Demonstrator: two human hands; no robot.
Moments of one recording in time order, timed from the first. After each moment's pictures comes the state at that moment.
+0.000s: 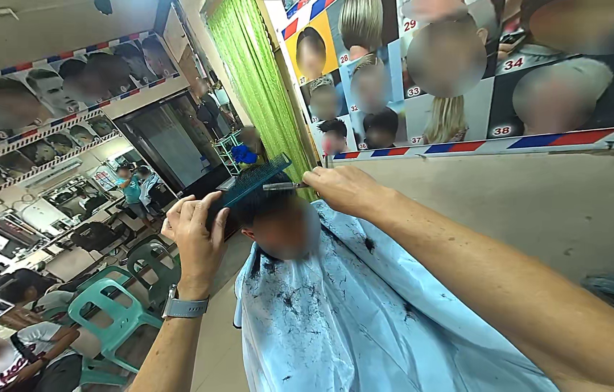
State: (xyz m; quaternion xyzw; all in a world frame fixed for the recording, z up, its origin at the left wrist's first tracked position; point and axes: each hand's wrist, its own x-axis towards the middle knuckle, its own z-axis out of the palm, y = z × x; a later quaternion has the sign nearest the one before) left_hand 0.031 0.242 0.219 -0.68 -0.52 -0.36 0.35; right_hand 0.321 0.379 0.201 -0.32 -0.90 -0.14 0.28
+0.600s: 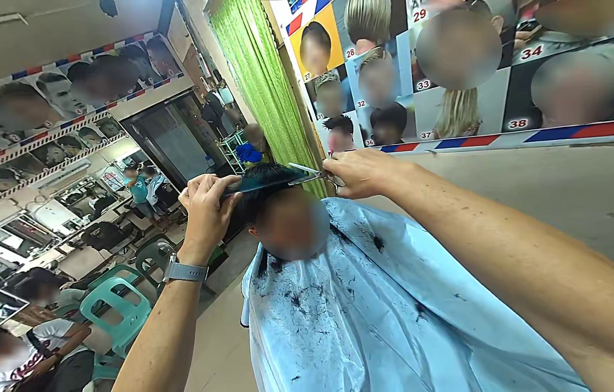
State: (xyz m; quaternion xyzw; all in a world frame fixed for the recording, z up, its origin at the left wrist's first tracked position) left_hand 0.019 0.275 0.254 -0.75 -0.51 -0.28 0.33; right_hand 0.338 0.411 0.220 -0.38 -0.91 -0.10 0.16
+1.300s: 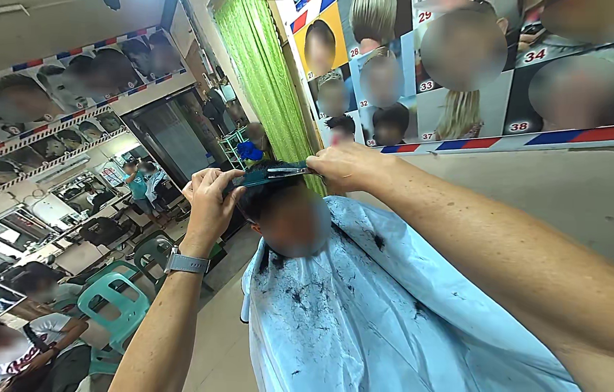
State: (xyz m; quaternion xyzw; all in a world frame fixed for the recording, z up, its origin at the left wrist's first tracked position) left_hand 0.014 0.277 0.259 -0.75 -0.51 -0.29 0.29; right_hand 0.307 0.382 0.252 -0.37 -0.91 -0.12 0.14
